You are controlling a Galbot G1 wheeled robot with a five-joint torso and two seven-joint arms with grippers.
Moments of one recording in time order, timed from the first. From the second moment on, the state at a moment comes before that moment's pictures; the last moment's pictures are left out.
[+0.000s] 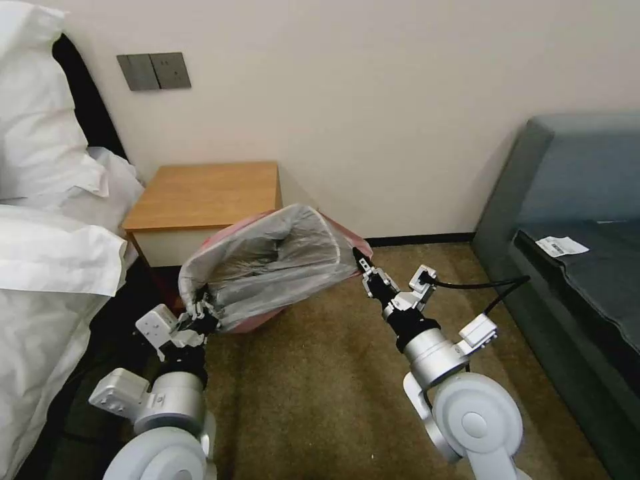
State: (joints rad) left arm 1.68 -1.61 -0.49 -2.50 -0.72 0.31 -0.40; right arm -1.37 1.48 0.31 2.24 0.97 -0.32 0.15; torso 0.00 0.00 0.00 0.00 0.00
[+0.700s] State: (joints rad) left arm 1.71 -1.60 -0.47 -2.50 -0.92 0.41 -0.43; right arm -1.28 1.44 0.29 2.03 0.69 -0.21 0.07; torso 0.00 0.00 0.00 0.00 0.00
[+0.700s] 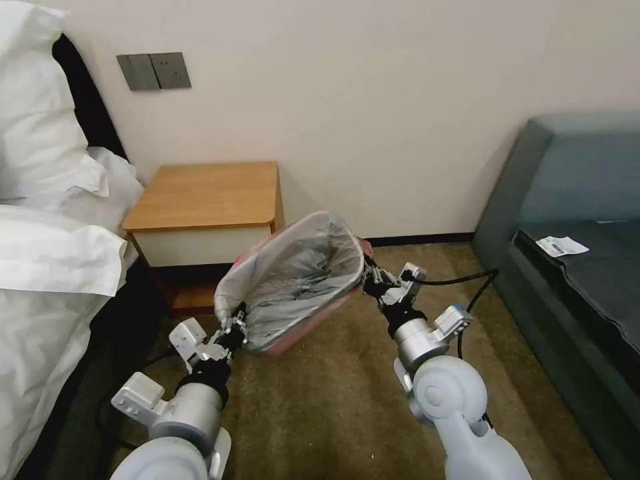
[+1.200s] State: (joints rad) left arm 1.70 -1.60 -0.48 -2.50 -0.95 0.42 -0.42; right arm -1.27 1.44 0.32 1.91 0.58 -0.15 0.07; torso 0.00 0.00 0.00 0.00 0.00
